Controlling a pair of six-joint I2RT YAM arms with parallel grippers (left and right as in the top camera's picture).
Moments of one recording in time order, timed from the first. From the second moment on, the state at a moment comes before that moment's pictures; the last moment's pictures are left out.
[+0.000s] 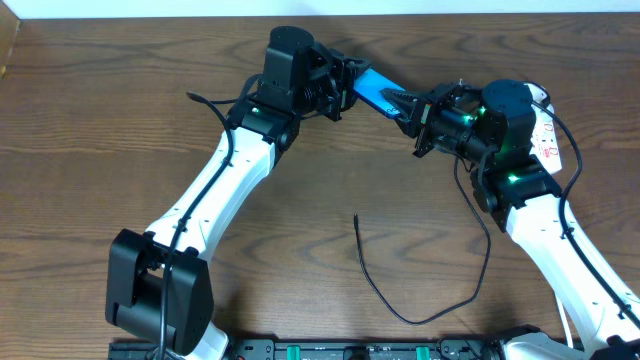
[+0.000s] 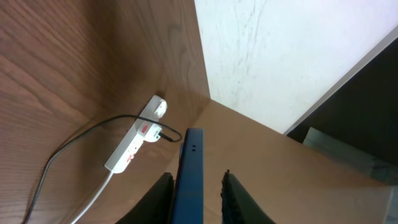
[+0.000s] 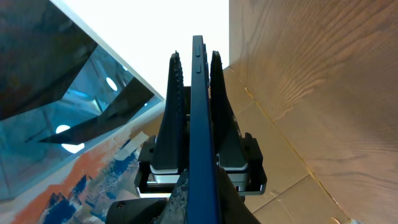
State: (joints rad) left arm -0.40 1.73 1.38 -0.10 0.46 -1.69; right arm 0.28 1.37 0.96 0.16 -0.61 1.93
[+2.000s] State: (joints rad) left arm 0.21 1.73 1.38 -0.11 1.36 -0.92; right arm 0.22 1.37 1.02 -0.07 -0.84 1.08
